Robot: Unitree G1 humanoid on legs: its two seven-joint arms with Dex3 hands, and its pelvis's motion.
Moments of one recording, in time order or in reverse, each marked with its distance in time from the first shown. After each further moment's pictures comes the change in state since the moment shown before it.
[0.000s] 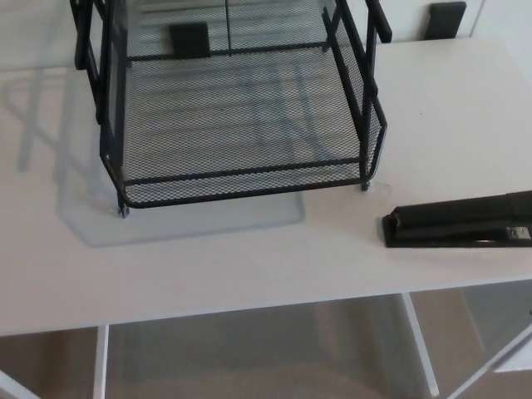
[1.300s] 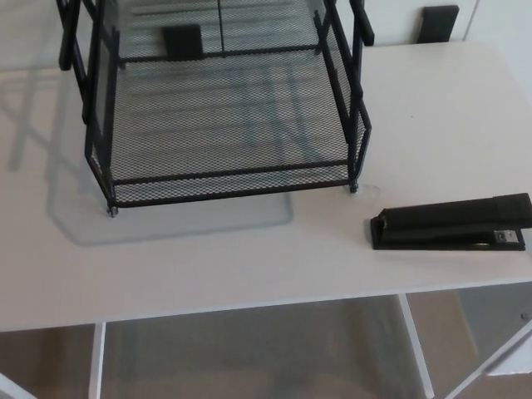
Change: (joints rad) left_arm -0.027 -0.024 0.177 -0.040 -0.078 0.001 -0.003; right_arm -0.680 -0.213 0.044 -0.568 0.065 0.220 0.096
